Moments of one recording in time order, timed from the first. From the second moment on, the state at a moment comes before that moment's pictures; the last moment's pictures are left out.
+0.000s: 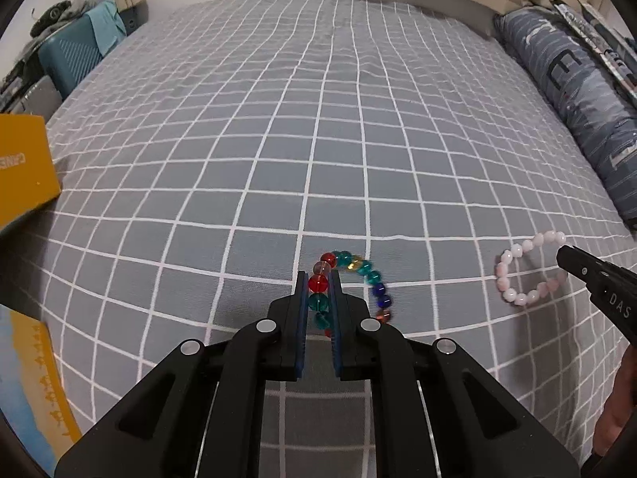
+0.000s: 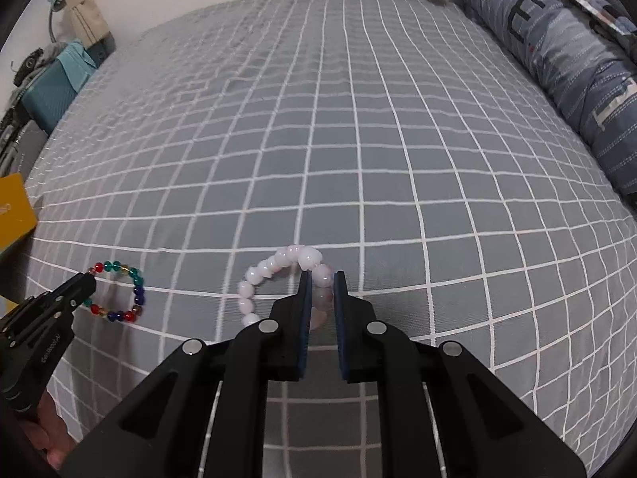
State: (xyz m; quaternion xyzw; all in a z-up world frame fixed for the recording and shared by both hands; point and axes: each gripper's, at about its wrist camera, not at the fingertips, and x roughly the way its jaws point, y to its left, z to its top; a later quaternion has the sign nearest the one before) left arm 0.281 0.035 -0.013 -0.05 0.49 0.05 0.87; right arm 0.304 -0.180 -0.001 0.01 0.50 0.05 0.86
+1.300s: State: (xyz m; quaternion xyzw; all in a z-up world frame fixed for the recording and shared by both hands) left arm 0.164 0.055 0.082 -0.03 0.41 0.04 0.91; right arm 0.158 -0.118 0.096 -0.03 0.39 0.06 0.92
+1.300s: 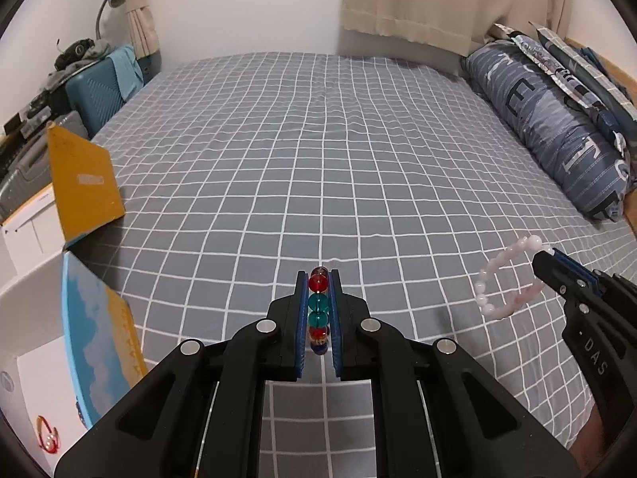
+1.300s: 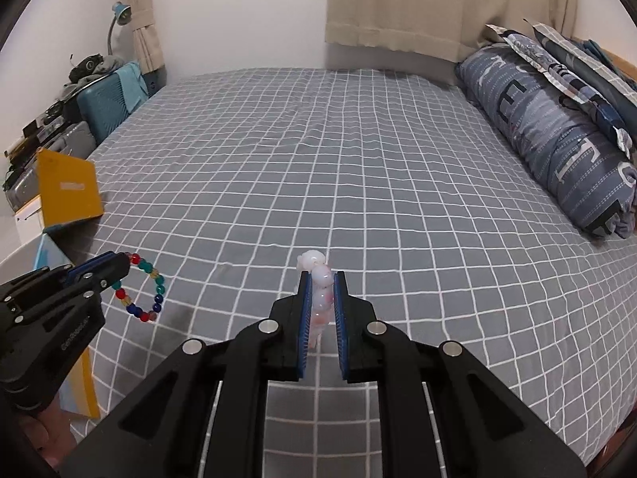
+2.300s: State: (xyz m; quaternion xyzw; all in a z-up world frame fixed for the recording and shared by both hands) left arm 0.072 0.146 0.150 -0.05 0.38 0.10 0.92; right arm 0.085 -0.002 0.163 -0.04 0.35 0.16 0.92
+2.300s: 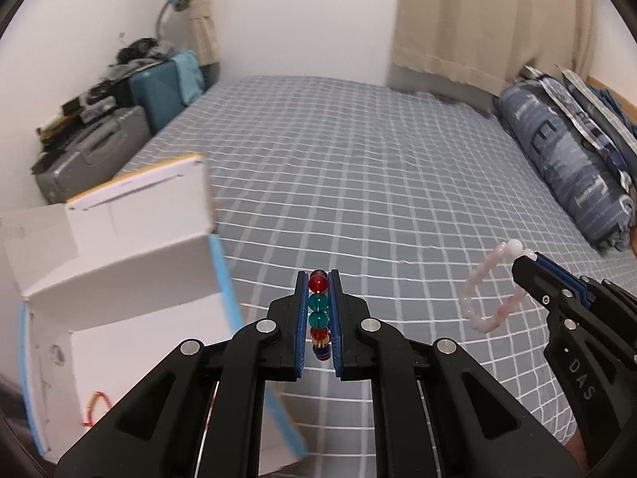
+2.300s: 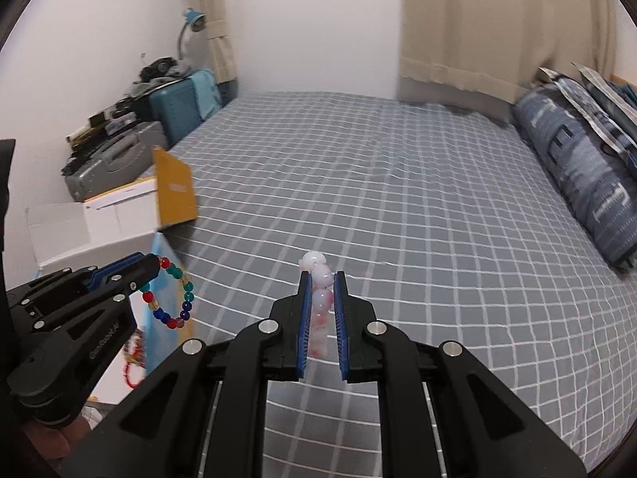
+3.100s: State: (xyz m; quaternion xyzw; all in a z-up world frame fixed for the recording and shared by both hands) left arm -0.043 0.333 0.126 -0.13 0.39 0.27 0.87; right arm 0.021 0.212 0.148 -0.11 0.35 0.34 0.87
